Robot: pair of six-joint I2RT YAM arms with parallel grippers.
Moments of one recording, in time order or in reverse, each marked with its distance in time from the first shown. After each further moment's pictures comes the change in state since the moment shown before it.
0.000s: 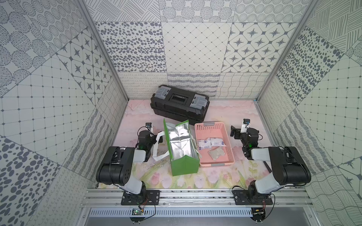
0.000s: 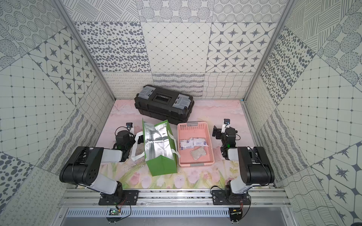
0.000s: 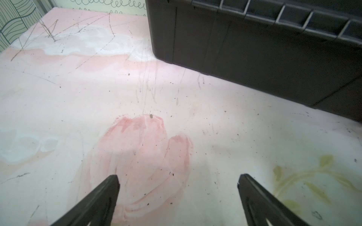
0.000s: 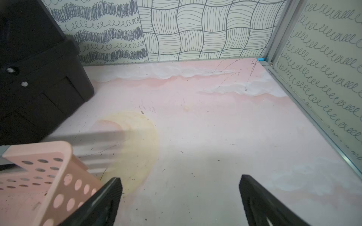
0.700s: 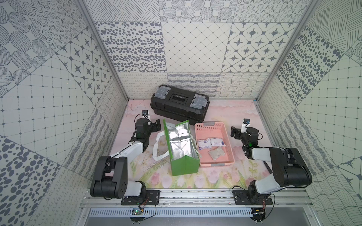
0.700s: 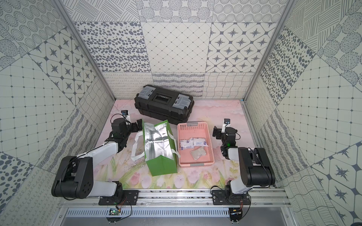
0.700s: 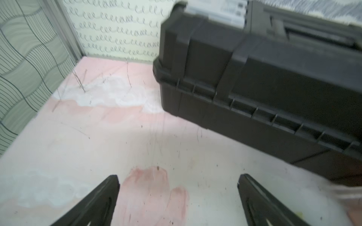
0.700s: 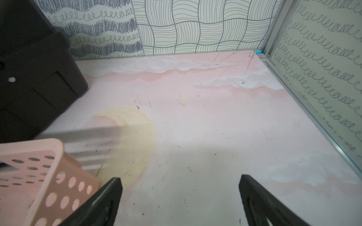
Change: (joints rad) left arm 0.000 -0.177 0.315 -0.428 -0.080 -0.058; right arm 0.000 -0.060 0.044 -0.160 0.036 0.010
